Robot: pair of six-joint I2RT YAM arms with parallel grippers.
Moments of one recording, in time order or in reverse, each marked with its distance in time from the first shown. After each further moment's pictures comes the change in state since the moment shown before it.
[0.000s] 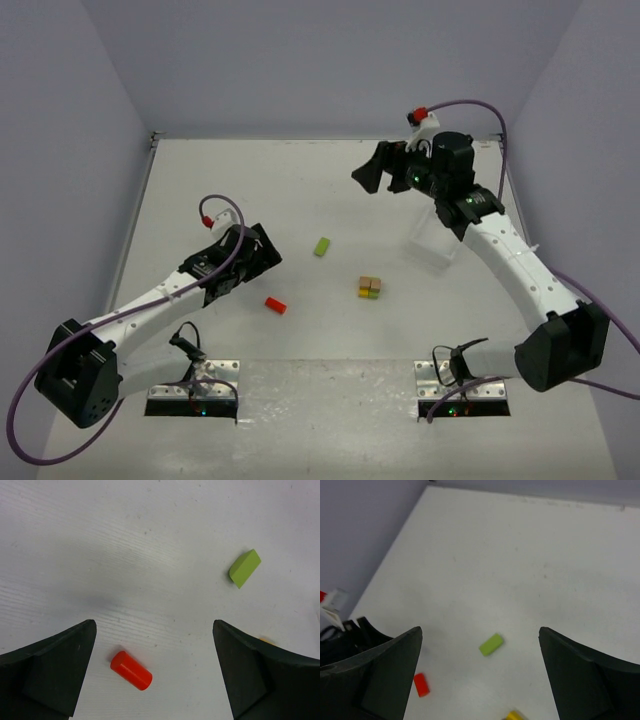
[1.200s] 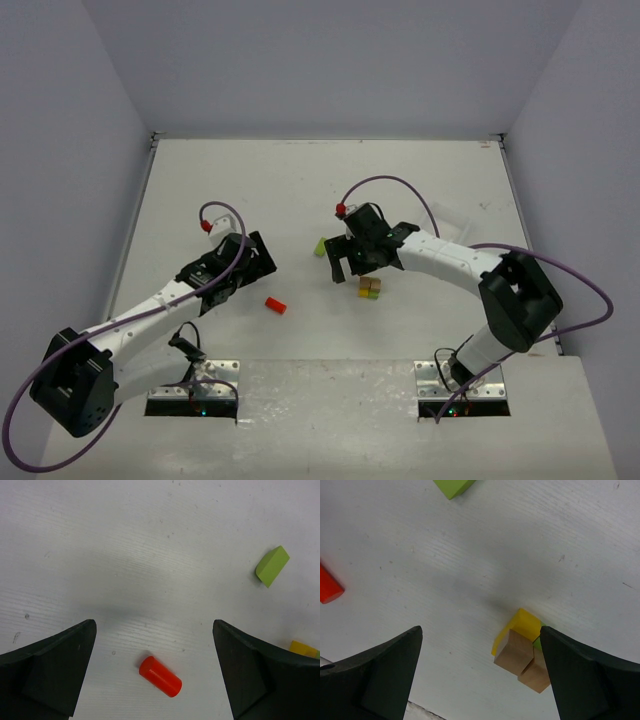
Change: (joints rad) left arm 0.000 -0.054 -0.079 0.037 -0.064 0.109; right arm 0.380 0.252 -0.254 -0.278 0.313 0.035
